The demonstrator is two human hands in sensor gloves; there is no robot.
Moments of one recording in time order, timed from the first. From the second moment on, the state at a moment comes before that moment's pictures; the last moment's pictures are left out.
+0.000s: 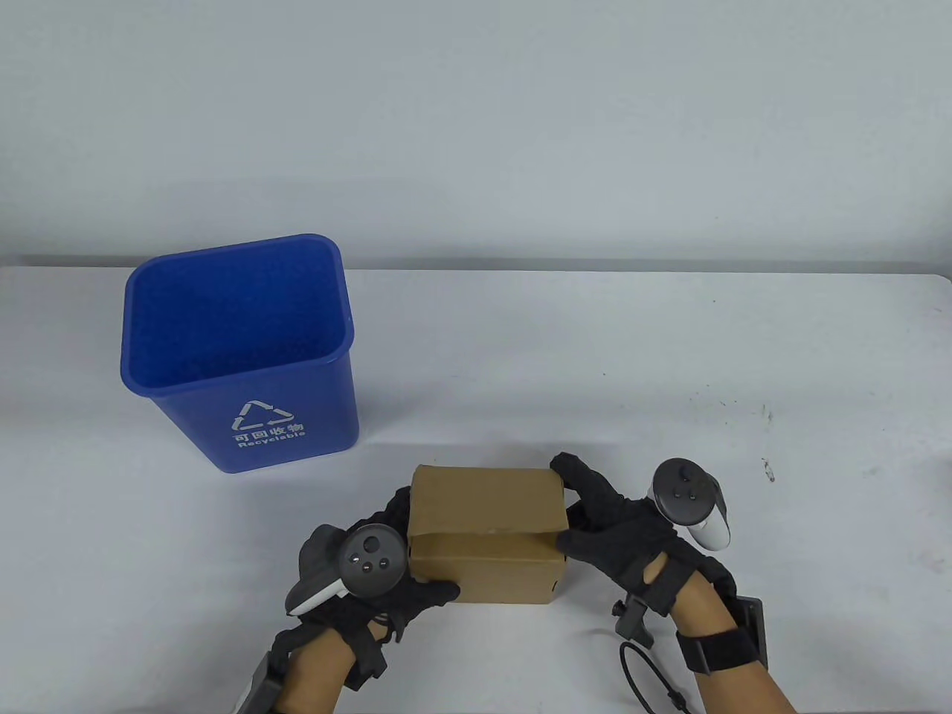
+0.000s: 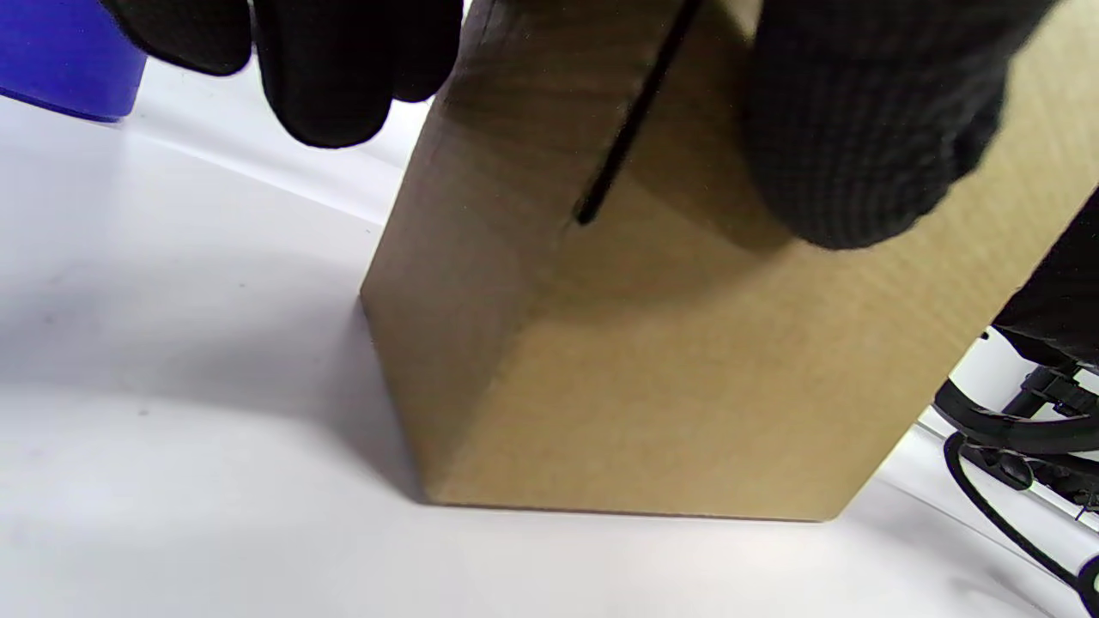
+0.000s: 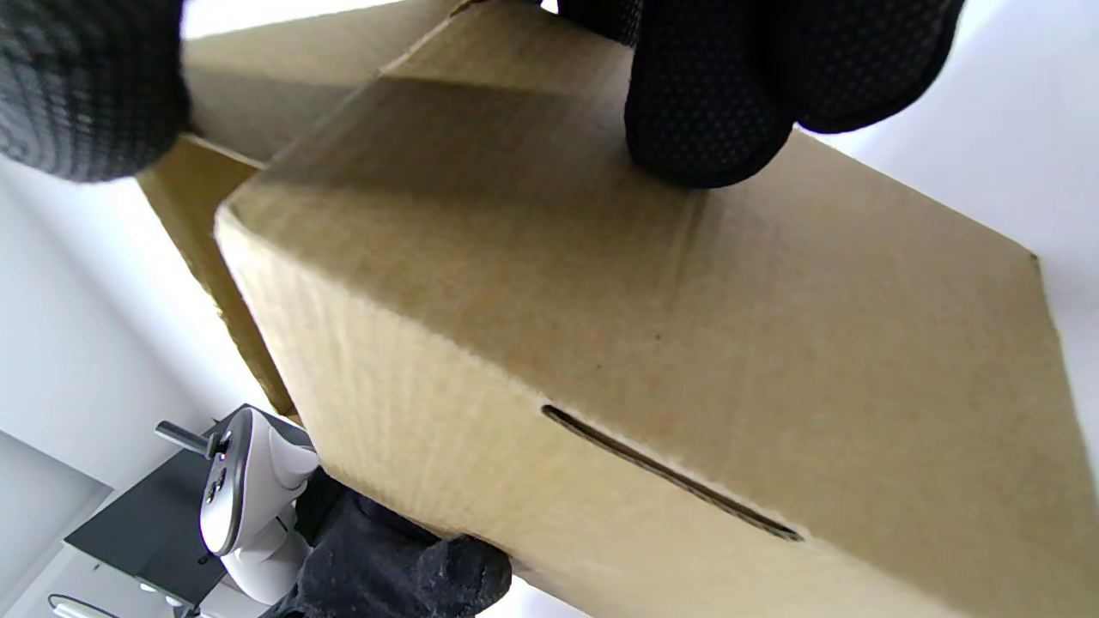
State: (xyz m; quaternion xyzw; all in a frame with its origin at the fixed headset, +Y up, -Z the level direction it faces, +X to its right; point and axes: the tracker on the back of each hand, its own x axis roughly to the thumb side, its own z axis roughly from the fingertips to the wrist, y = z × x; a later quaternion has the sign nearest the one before) left_hand -0.145 -0.728 -0.242 -0.07 -0.21 0.20 0.95; right_hand 0.171 -0.716 -0.298 0.31 0.16 0.78 0.52
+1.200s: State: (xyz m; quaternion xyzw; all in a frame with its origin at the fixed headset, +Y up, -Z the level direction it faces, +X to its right) left_hand -0.136 -0.721 -0.233 -0.05 -0.21 0.14 0.97; right_hand 0.173 -0.684 -0.316 0.19 0.16 0.78 0.57
